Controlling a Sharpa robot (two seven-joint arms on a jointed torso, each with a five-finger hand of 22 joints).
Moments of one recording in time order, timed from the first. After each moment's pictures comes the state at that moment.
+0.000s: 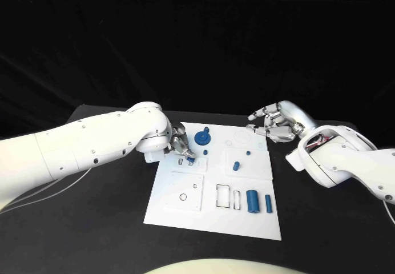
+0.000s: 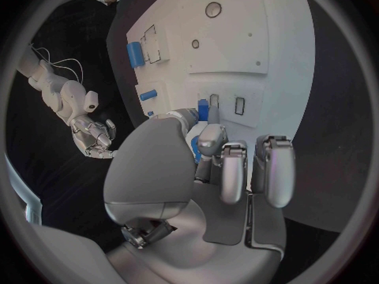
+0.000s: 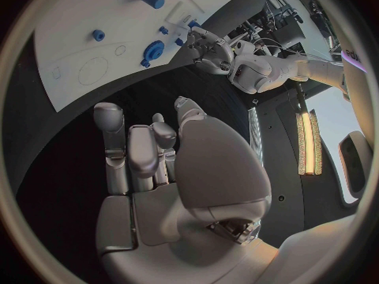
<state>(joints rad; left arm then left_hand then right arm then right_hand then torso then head) 1.30 -0.64 -0.03 1.41 -0.95 0.17 -0.70 1.37 -0.17 0.48 0.32 0.24 1.00 0.06 0.36 0.71 1.35 -0.01 1.11 1.14 1.47 -0.07 1.57 1.31 0.03 1.47 0.04 1.53 1.31 1.28 -0.94 -0.13 1.67 -1.02 -0.59 -0.05 1.39 -0.11 0.07 0.29 0.38 0.98 0.14 0.15 0.23 1.20 0.05 1.13 1.07 1.46 -0.02 1.17 1.10 0.14 1.21 0.09 0.87 1.09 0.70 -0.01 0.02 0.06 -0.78</state>
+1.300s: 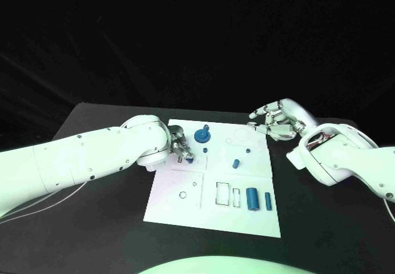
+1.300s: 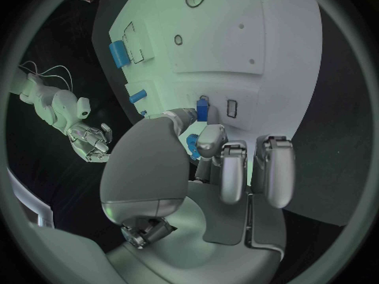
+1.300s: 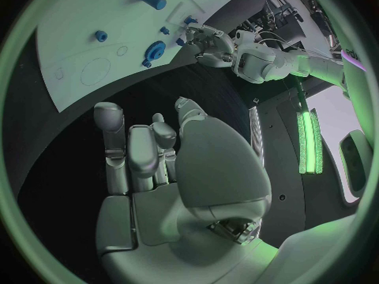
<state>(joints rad) 1.24 -0.68 -0.03 1.49 -1.09 0.01 -0.70 1.30 -0.21 0.56 0.27 0.30 1.00 0.06 0.38 0.77 1.37 -0.02 1.12 1.14 1.47 -0.07 1.57 1.31 0.03 1.47 0.04 1.53 1.31 1.28 -0.95 -0.13 1.67 -1.01 -0.59 -0.05 1.38 -0.11 0.07 0.29 0.39 0.98 0.13 0.15 0.23 1.20 0.05 1.13 1.07 1.46 -0.02 1.17 1.10 0.14 1.21 0.09 0.87 1.09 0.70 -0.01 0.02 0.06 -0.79</state>
